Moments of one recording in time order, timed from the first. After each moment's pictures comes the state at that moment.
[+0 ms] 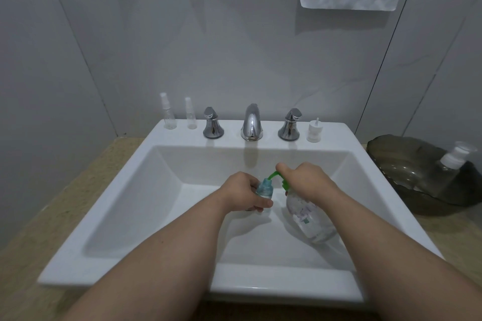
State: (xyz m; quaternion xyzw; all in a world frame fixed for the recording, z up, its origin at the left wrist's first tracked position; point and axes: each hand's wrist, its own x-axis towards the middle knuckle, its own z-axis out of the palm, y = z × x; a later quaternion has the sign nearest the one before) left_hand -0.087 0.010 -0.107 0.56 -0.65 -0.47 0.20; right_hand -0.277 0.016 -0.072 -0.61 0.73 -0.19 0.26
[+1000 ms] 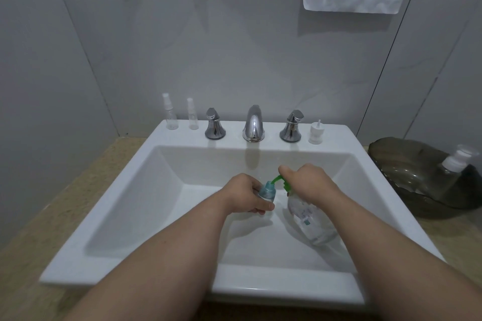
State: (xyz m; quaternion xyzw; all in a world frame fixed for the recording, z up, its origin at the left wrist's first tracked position) left_hand -0.085 0.011 -0.106 0.55 -0.67 -0.47 0.19; right_hand -0.277 0.019 -0.069 -0.61 0.74 -0.18 0.24
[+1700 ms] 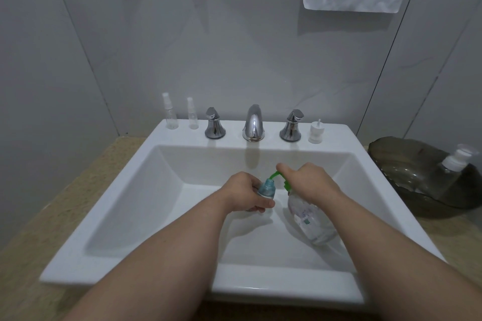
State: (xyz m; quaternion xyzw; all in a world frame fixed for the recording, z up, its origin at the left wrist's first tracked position) left_hand -0.086 0.008 -0.108 0.55 -0.65 -0.48 0.20; right_hand -0.278 0.016 -0.073 -0.59 0.75 -0.18 0.23
